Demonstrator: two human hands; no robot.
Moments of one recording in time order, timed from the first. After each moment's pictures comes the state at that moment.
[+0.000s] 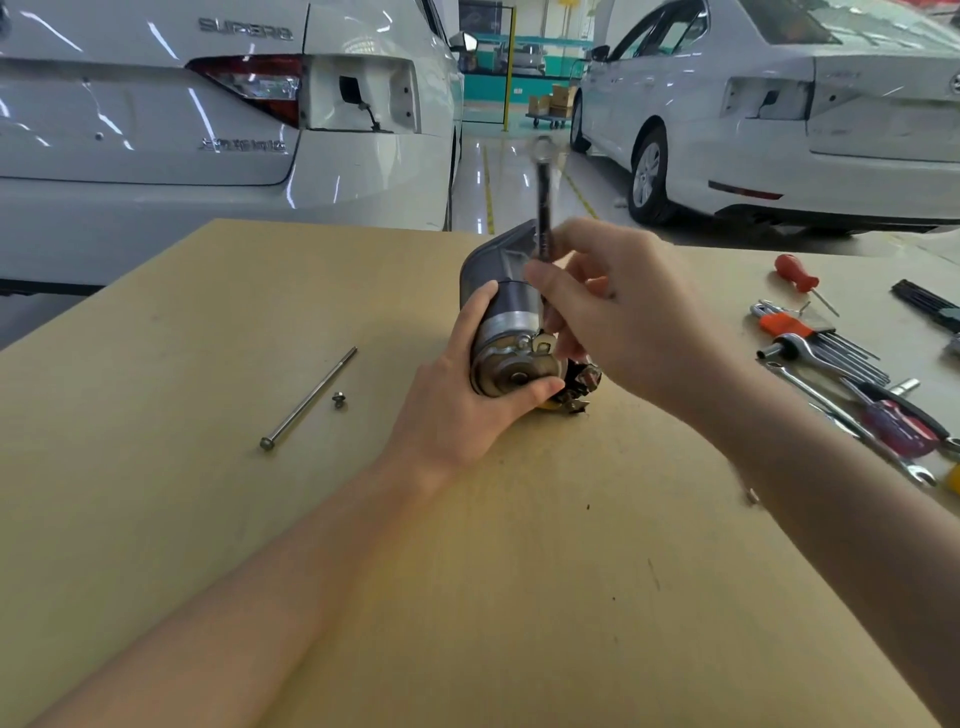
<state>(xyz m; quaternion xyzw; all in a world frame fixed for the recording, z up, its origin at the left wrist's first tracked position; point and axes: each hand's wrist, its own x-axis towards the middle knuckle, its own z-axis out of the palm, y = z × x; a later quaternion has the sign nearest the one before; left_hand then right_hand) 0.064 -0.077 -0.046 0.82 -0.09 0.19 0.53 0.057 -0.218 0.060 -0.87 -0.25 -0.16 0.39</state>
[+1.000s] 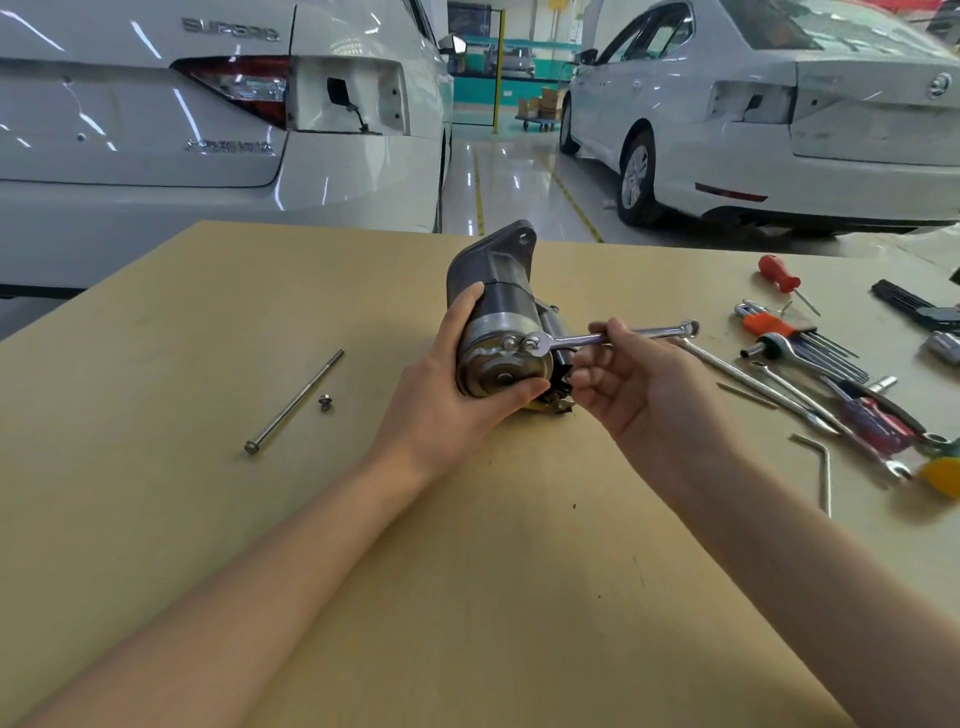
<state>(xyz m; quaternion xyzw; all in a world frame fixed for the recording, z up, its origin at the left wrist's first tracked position) 0.066 -0.077 -0.044 0.82 -0.10 0.20 0.53 0.059 -0.248 0.001 -0.49 -0.04 0.07 0.87</state>
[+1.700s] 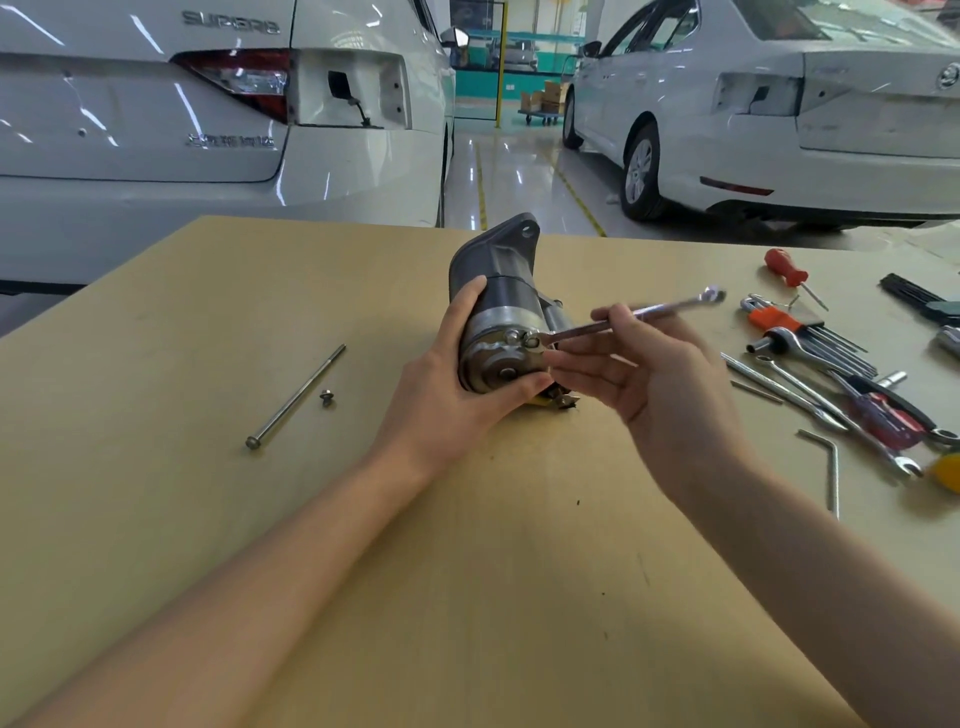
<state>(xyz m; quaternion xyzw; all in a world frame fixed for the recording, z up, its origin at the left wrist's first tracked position) 0.063 -0.077 -0.043 0.82 -0.10 0.18 0.54 0.050 -0.244 0.007 -0.54 -0.07 0.00 0.84</state>
